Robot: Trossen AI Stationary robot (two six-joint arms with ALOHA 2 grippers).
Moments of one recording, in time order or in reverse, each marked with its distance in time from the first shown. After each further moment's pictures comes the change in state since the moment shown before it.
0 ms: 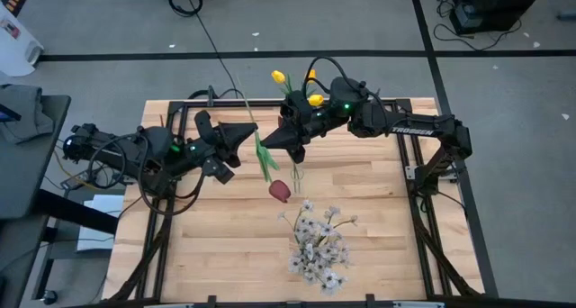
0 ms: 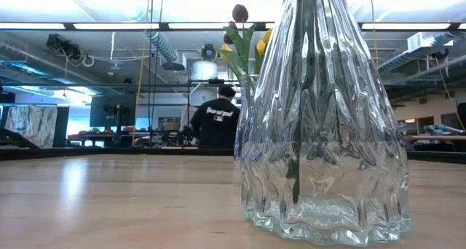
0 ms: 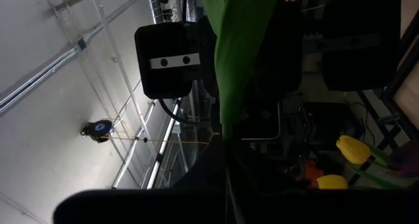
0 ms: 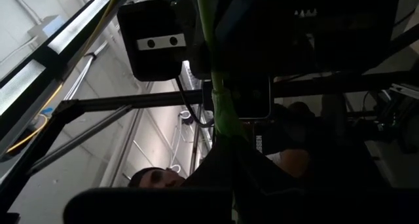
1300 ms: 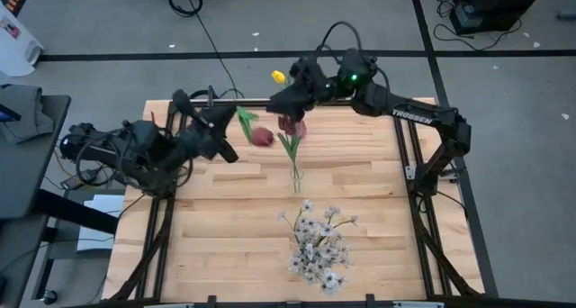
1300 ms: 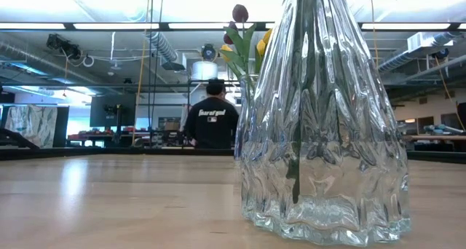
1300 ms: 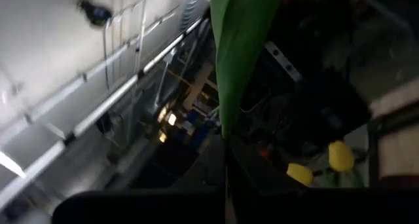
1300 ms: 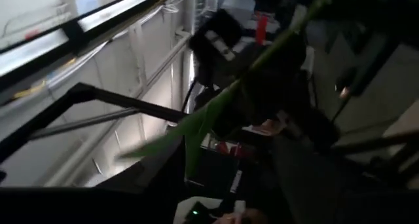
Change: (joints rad) left arm 0.000 -0.034 0.000 0.092 -0.232 -0.430; right arm -0.198 -0.002 0.000 0.111 -0.103 -0.238
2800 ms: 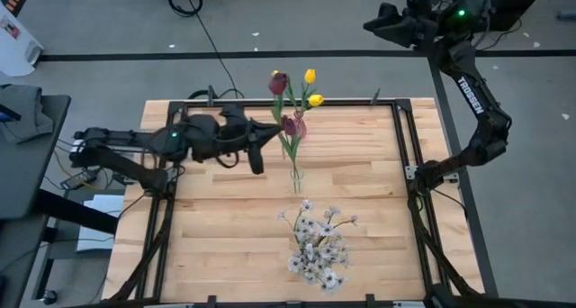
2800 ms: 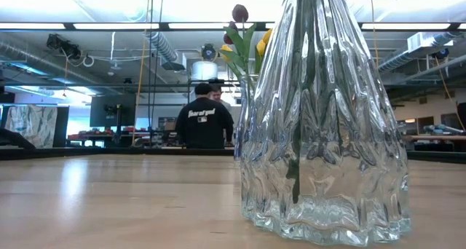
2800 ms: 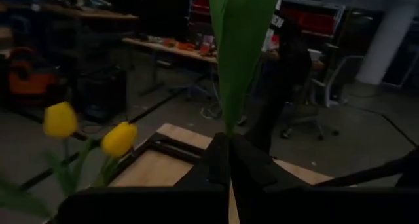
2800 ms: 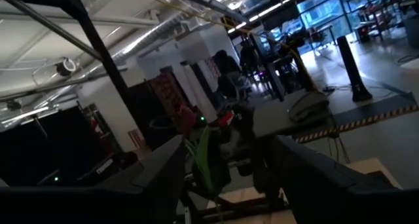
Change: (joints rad) left arm 0.246 0.140 -0.001 -0.254 0.546 -1.464; right arm -0.775 -0.271 0.000 -0.009 -0.598 -0.583
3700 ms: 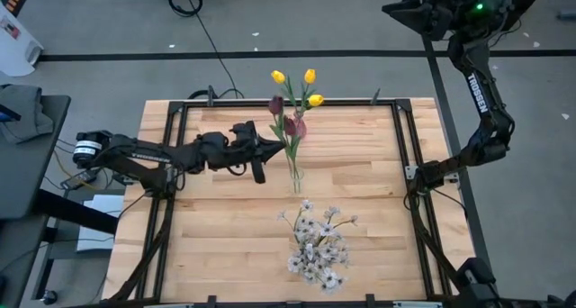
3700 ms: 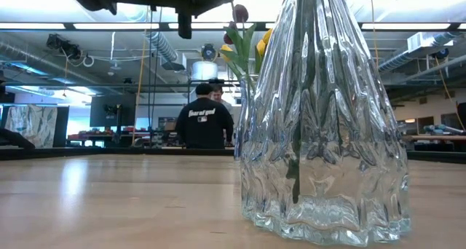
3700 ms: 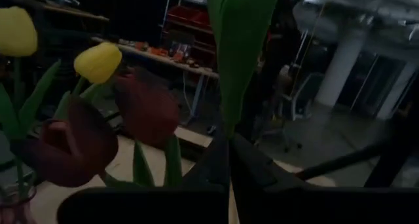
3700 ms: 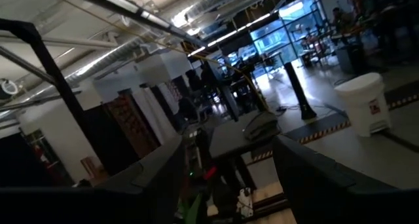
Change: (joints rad) left arm 0.084 0.047 -0.493 0.657 0.205 -0.072; right arm -0.198 -0.013 0.000 0.000 0.012 0.003
